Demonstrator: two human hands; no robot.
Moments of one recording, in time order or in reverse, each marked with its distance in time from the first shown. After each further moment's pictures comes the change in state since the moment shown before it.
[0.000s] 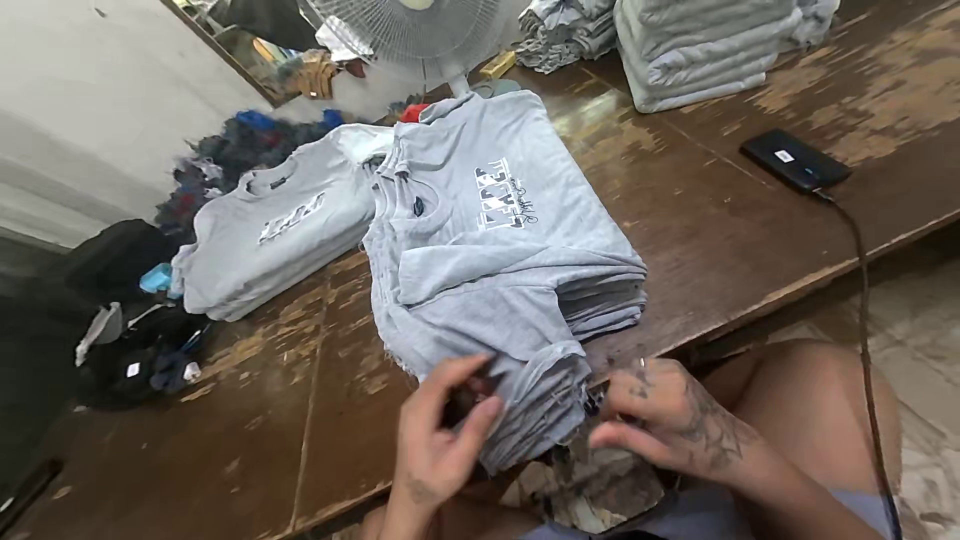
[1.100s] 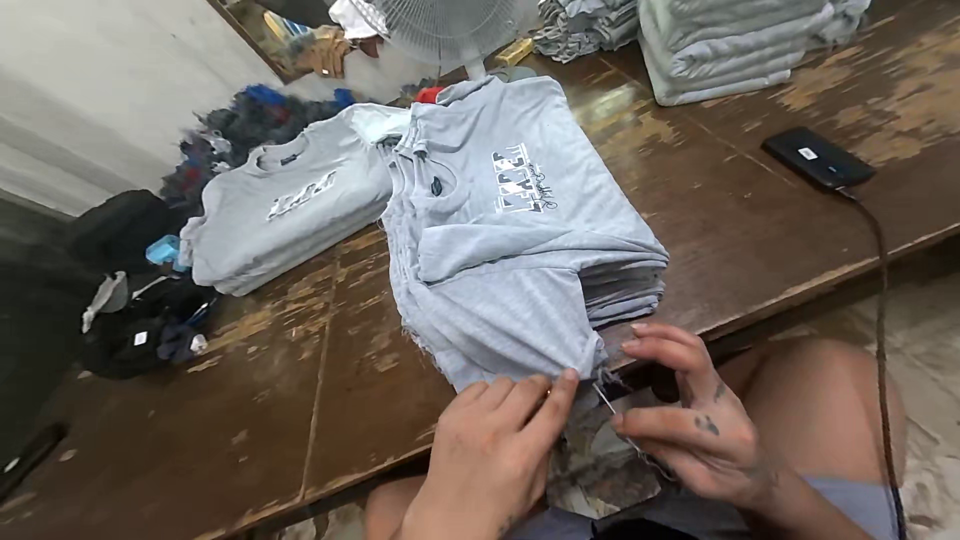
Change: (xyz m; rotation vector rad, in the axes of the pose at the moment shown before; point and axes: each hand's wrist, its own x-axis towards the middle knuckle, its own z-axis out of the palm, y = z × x) left_hand -0.005 0.042 0.000 0.621 -0.240 0.351; right_hand -0.007 -0.020 0.009 0.153 0.179 -0.053
